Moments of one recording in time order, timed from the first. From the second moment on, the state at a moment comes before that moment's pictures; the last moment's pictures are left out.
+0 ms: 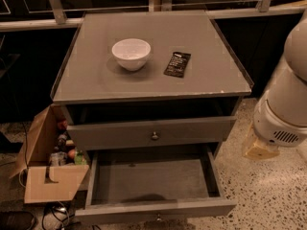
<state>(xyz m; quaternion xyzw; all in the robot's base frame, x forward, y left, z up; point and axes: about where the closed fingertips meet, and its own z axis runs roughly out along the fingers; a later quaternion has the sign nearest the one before) 0.378 -0.224 0.842 -0.57 0.82 0.00 0.06</state>
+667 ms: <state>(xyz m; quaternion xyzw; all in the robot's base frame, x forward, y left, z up) 0.342 -0.196 0.725 -0.53 0.84 0.08 -0.01</state>
